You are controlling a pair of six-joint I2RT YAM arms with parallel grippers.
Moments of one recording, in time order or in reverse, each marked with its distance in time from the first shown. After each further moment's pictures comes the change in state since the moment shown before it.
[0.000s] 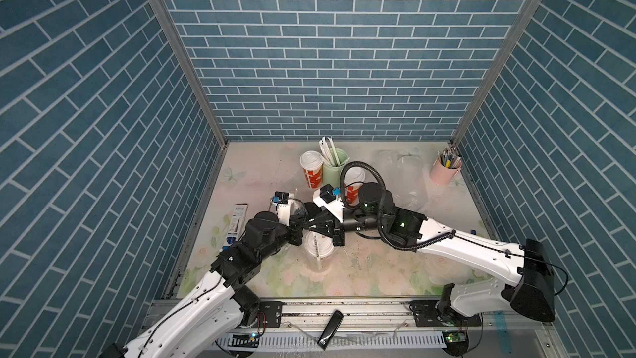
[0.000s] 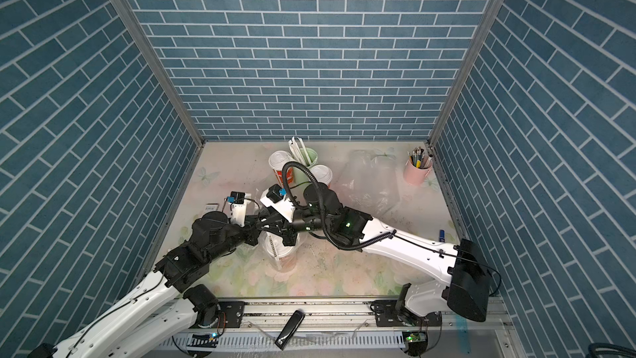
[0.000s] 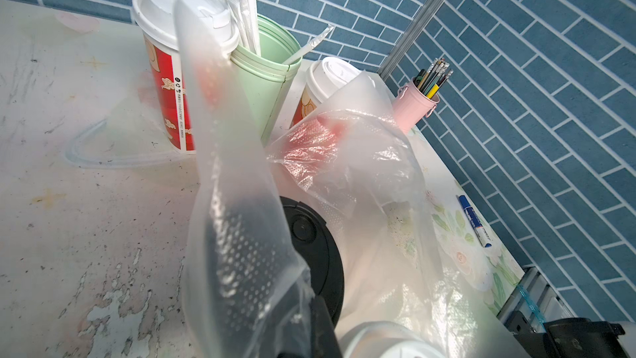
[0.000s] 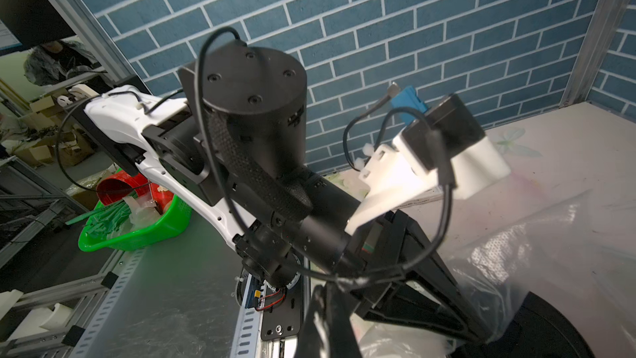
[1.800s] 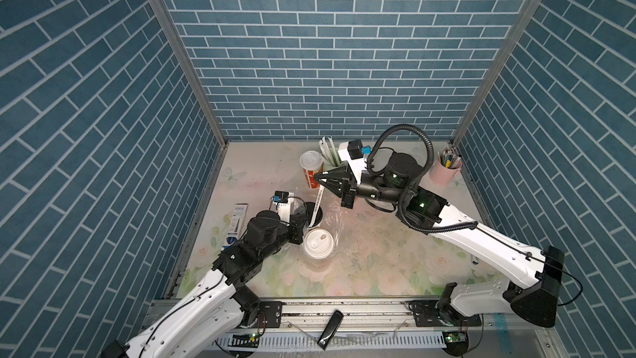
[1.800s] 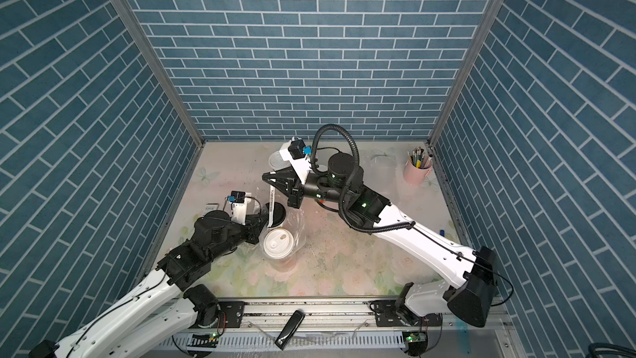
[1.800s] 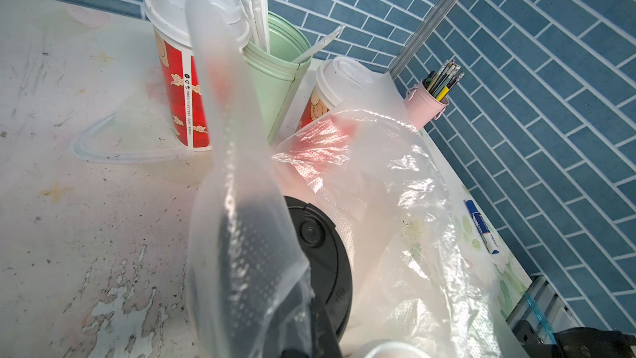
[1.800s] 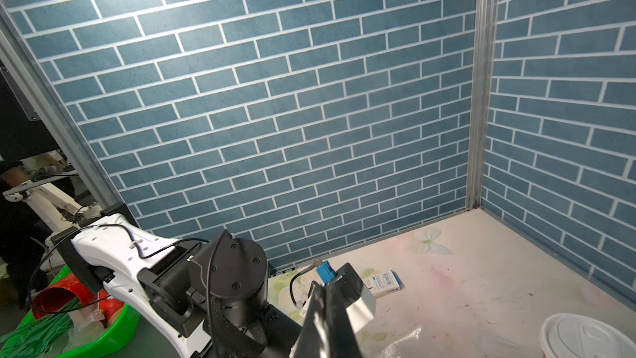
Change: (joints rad) left arm 0.000 0.021 0.000 0.007 -0.018 -0.016; right arm -0.134 -0.035 0.196 0.084 0.042 0.092
